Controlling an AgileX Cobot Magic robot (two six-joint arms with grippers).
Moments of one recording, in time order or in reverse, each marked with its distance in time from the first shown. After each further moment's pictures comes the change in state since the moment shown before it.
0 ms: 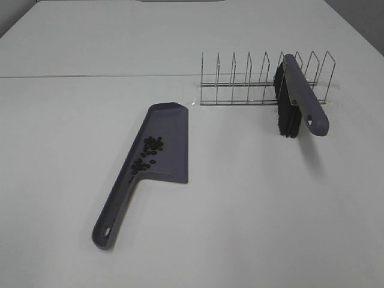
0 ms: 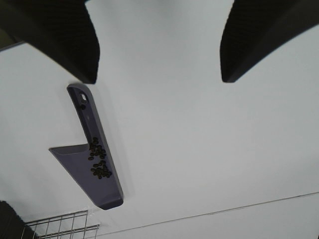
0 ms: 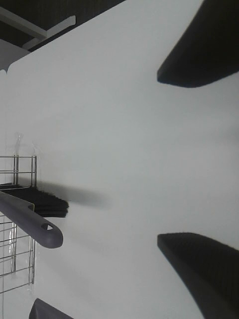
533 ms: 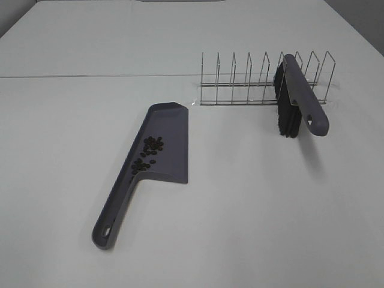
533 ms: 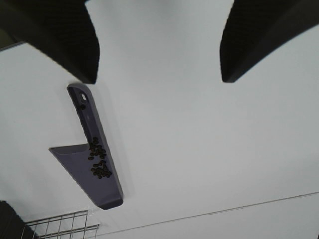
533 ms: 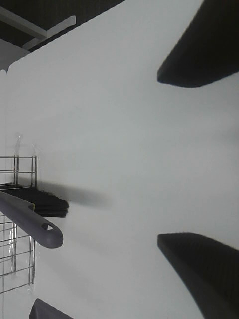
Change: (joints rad) left arm 0.000 0.000 0.000 0.000 0.000 0.000; right arm 0.000 0.000 0.000 0.000 0.000 0.000
